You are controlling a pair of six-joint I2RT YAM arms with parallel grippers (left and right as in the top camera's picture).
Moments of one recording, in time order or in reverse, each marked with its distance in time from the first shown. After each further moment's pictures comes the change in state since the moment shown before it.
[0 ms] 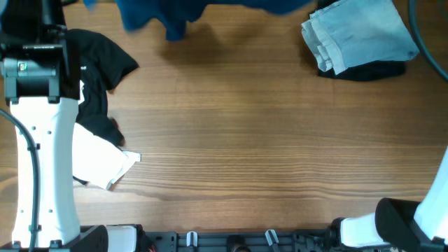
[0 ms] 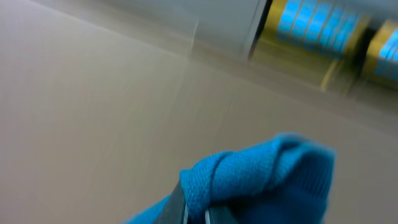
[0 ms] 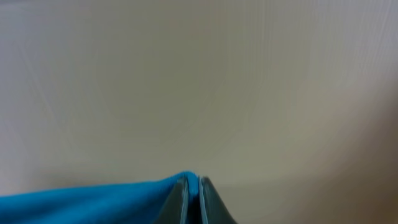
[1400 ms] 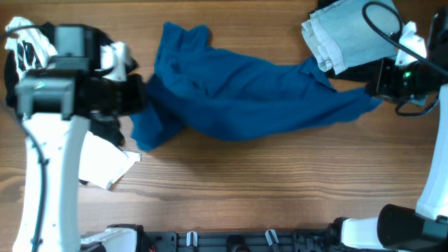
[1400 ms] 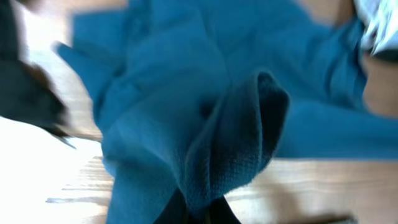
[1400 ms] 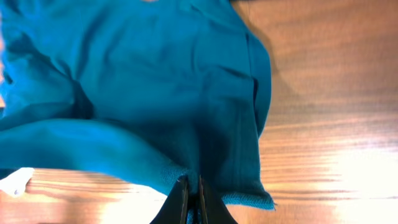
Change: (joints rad) left arm -0.071 -0.094 -0.230 -1.489 0.370 0.061; right arm -0.102 -0.067 -0.453 -0.911 -0.090 -0.093
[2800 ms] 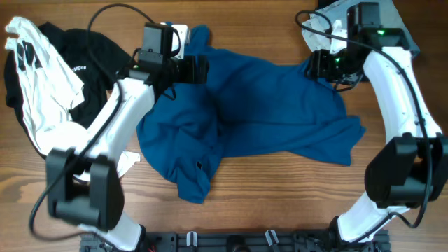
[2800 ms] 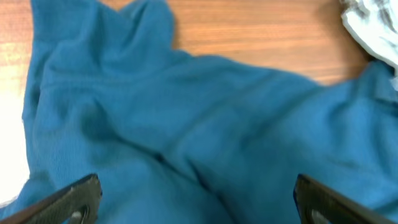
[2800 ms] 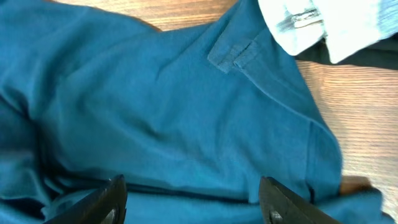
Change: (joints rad) left arm -0.160 0.327 -0.307 0.991 -0.077 0.079; right arm 0.217 0.287 -0.237 0.544 0.037 0.061
